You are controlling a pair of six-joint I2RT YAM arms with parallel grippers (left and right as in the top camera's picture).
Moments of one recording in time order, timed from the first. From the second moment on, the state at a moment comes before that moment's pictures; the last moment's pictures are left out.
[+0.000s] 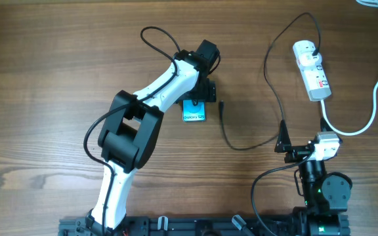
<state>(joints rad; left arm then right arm) -0.56 2.26 1.73 -0.93 -0.05 -0.56 -0.02 0.01 0.01 0.00 -0.07 0.00</state>
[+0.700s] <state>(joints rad) -0.56 2.26 1.73 -0.93 -0.05 -0.55 -0.02 0.01 0.01 0.00 -0.07 0.00</state>
